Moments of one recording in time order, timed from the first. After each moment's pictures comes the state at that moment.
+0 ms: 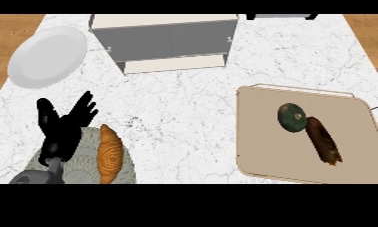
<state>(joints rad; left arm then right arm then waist) -0.05 0.39 -0.17 -1.34 0.39 0.19 0.23 0.41 -0.58 -0.31 -1.76 -0.22 0.05 0.02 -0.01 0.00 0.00</state>
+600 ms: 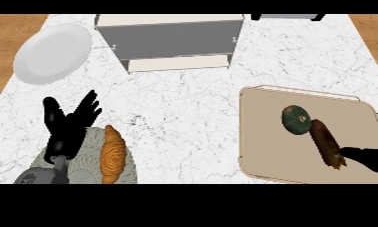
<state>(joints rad) -0.07 0.36 -0.16 -1.32 0.36 0.17 0.22 0.15 -0.62 -0.11 -1.95 0.04 -0.12 0.68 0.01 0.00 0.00</state>
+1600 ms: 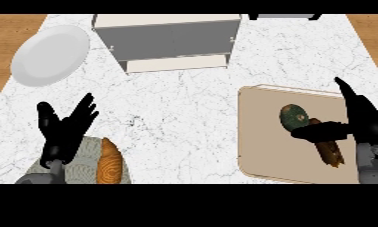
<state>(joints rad) -0.03 0.31 -0.08 -1.34 0.30 0.11 0.23 -0.12 -0.45 0.10 -1.75 0.38 -0.03 1.00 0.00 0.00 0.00</state>
